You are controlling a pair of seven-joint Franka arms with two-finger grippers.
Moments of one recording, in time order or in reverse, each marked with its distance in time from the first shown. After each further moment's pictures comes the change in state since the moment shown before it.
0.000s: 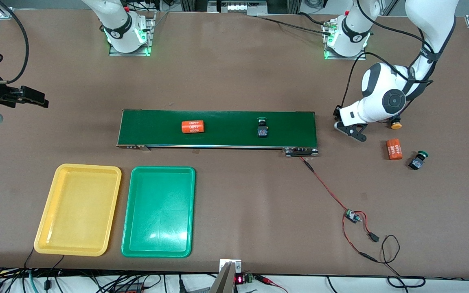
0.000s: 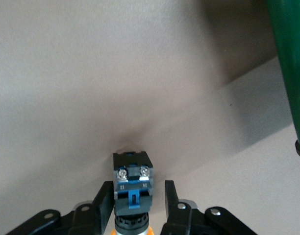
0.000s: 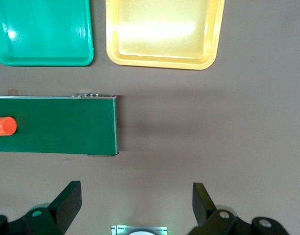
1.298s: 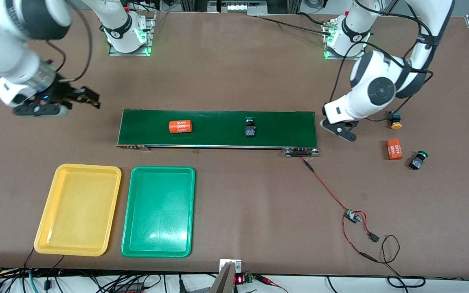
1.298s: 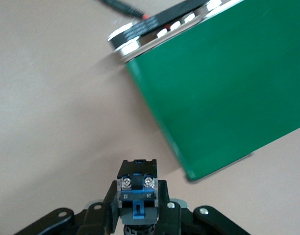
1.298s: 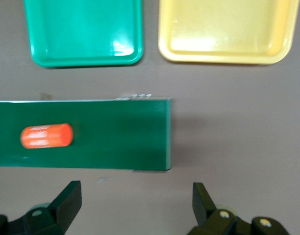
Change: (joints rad) left arm -0.072 -0.099 -0.138 0.191 -0.001 -0.242 -0.251; right arm -0.006 -0.239 0.248 -0.498 0.060 0.410 0.245
